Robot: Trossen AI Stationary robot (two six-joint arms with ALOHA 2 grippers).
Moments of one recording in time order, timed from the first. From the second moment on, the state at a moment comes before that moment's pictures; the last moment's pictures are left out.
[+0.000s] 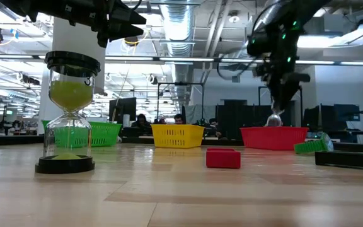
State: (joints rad) left arm 0.00 0.96 0.52 0.36 -0.34 -0.11; right arm -0.71 1.48 1.11 -0.98 0.16 -0.76
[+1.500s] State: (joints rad) left arm 0.00 0.96 0.52 0.37 -0.34 -0.11; right arm -0.84 1.64 1.24 -1.06 0.05 -0.75
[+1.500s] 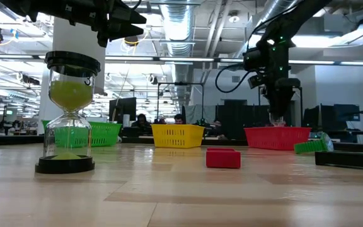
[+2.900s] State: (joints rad) left arm 0.00 0.96 0.52 0.37 -0.34 -0.11; right arm -0.83 1.64 1.24 -1.02 0.13 -0.63
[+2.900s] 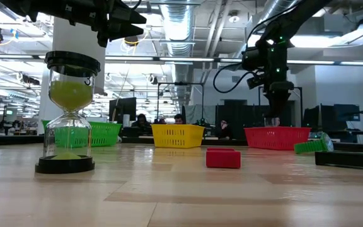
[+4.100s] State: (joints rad) left arm -0.06 1.00 0.52 0.37 -0.34 -0.19; right arm -0.34 1.13 0.85 -0.69 -0.55 -0.23
